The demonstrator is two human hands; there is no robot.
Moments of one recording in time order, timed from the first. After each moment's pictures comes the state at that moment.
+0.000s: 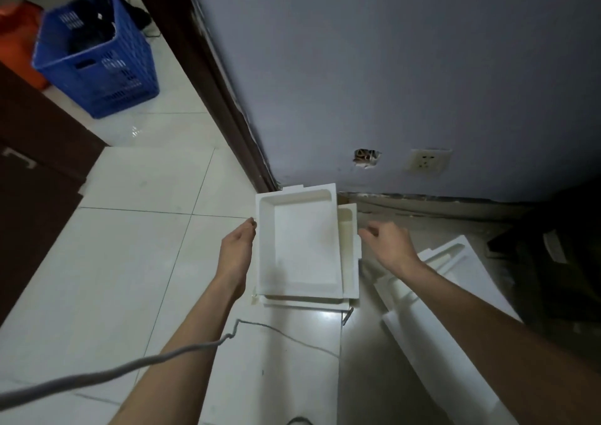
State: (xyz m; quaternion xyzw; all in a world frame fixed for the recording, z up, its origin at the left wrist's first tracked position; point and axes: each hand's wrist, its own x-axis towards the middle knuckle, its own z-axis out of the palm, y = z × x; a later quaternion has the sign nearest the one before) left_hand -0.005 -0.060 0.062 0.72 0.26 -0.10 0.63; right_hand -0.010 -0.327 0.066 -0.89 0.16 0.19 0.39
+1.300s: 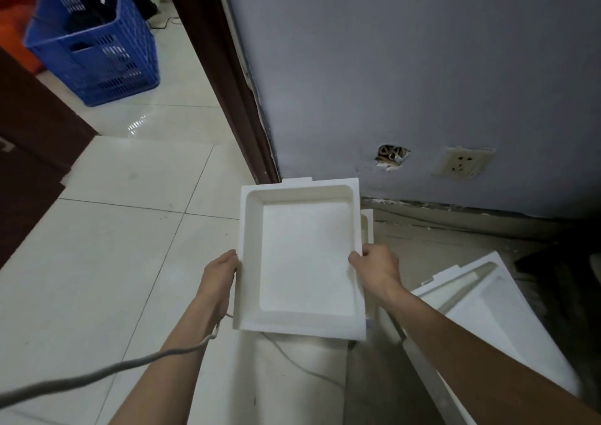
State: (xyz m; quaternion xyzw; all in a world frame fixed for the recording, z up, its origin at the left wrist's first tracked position) left_hand 0.003 0.026 -0.073 0.72 0.29 -0.17 0.61; right_hand 0.004 -0.270 -0.026 -0.85 0.23 0.17 0.44
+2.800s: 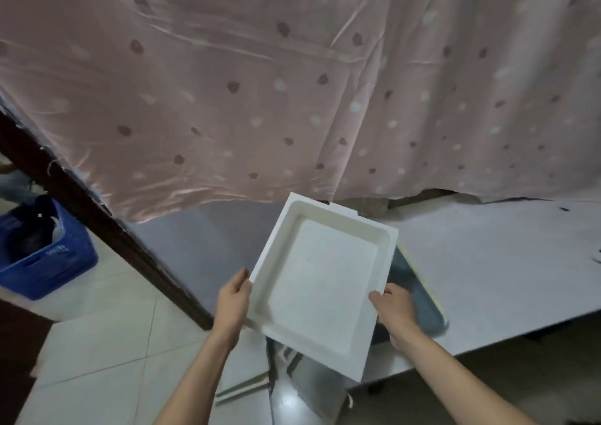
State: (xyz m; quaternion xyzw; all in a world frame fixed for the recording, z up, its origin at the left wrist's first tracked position) left_hand -0.145 -0.312 0.605 0.81 0.06 -0.14 0.57; right_hand -0.268 -0.562 0.591 -0.68 0.46 -0.05 0.58
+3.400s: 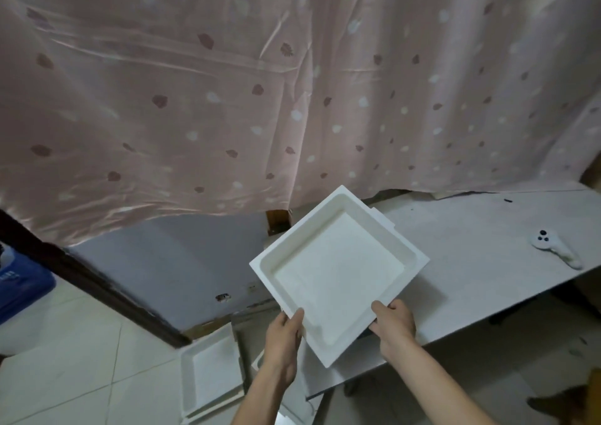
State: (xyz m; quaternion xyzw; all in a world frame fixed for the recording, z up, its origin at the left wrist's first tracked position) left_hand -0.237 -0.452 0.555 0.62 0.14 -0.33 0.70; right_hand -0.312 -0.630 0.553 -0.46 0.56 -0.15 0.67
